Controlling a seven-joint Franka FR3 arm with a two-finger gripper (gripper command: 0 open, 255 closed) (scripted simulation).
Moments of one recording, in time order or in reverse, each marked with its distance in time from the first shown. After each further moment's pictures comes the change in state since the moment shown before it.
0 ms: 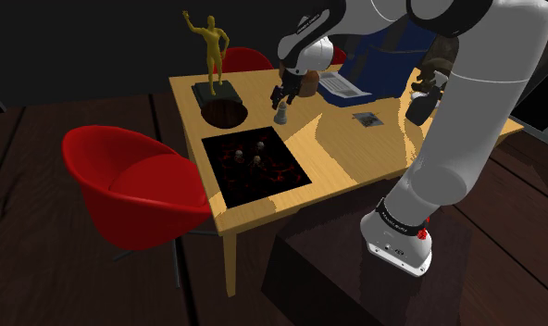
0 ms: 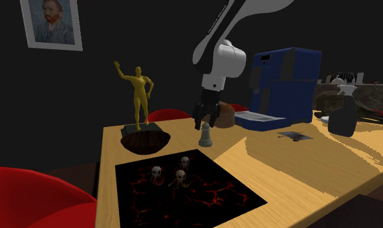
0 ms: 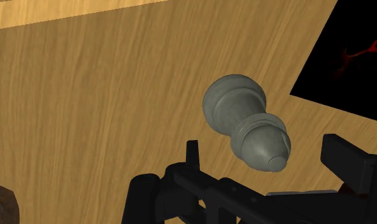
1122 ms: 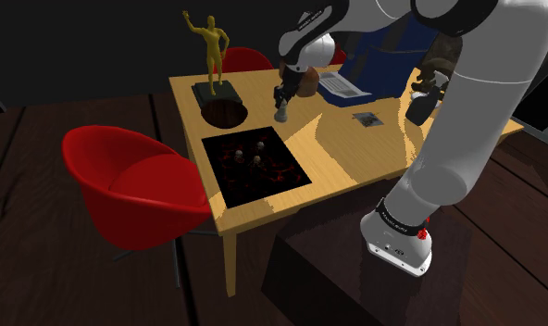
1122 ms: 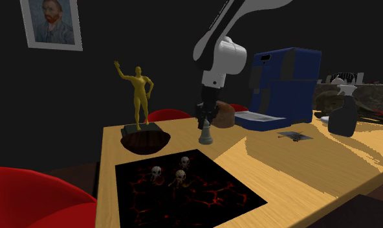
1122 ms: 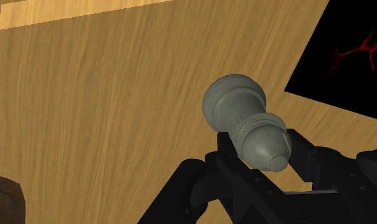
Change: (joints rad) arm 0.004 -0.021 -0.006 0.003 -0.015 -0.022 0.013
